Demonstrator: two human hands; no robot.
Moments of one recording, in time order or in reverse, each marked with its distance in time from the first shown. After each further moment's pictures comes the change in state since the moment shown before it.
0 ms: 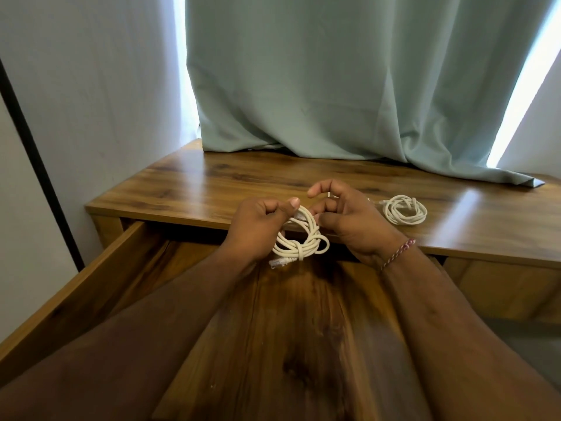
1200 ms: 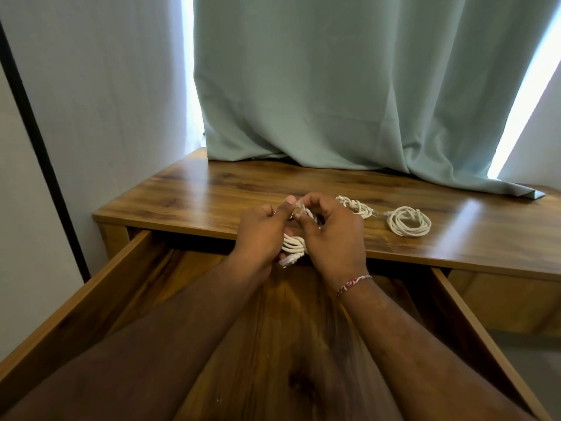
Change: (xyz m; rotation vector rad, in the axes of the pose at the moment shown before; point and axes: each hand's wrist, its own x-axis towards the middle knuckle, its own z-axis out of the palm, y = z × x) left_hand 0.013 0.002 0.009 -0.275 0.177 -0.178; right_hand 0.003 0.008 0.054 -0.478 0.502 -0.398
